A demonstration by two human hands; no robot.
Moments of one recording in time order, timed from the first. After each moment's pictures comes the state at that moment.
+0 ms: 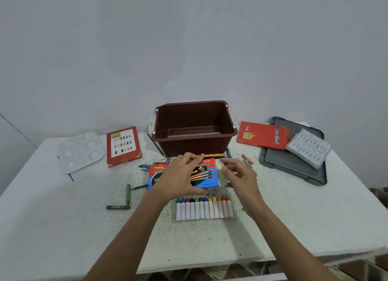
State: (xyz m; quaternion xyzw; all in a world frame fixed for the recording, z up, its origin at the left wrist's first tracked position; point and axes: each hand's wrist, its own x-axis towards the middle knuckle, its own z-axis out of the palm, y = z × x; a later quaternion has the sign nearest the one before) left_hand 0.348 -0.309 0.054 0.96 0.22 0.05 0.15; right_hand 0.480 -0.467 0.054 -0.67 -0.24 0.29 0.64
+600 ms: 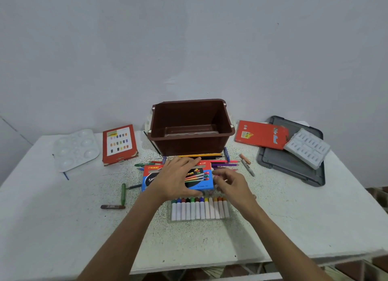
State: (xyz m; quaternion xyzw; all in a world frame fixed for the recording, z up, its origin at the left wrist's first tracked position) left_hand 0.349 -0.305 0.046 0.97 0.21 0.01 0.15; right_hand 0.490 -0.465 0.028 -0.74 -0.33 0.28 0.51
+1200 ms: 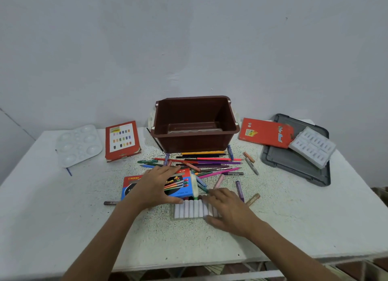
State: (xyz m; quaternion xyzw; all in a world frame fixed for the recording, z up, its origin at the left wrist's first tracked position) left_hand 0.291 -0.280 0.023 0.95 0.26 -0.04 0.15; right_hand 0.479 -0.487 -0.025 -0.71 -0.69 0.09 0.10
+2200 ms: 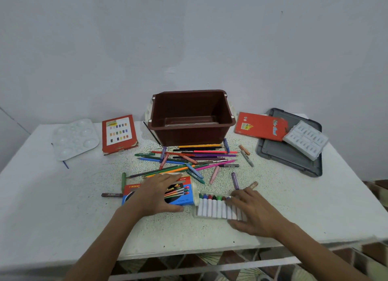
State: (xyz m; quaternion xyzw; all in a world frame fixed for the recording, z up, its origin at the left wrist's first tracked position) left_hand 0.273 -0.311 0.007 0.95 0.23 -0.07 0.18; right_hand 0.518 -0.556 -0.030 -0.70 -0.70 0.04 0.09
